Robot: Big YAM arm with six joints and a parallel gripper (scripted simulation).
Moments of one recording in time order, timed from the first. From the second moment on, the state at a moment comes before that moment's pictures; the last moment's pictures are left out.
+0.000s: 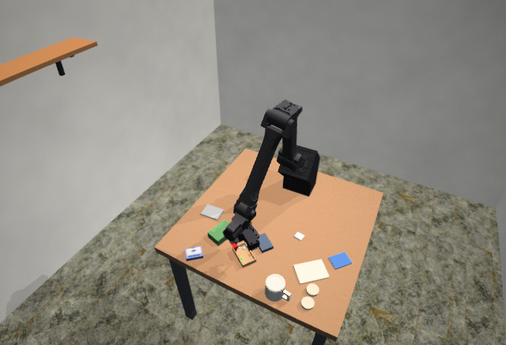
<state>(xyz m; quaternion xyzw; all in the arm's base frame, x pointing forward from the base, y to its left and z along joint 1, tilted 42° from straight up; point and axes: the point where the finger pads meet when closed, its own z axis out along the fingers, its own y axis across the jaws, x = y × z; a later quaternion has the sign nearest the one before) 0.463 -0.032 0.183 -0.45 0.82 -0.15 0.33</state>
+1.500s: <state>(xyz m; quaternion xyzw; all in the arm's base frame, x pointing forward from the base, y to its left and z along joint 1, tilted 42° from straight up) 0.503 -0.029 0.132 -0.45 0.82 -0.15 0.32</state>
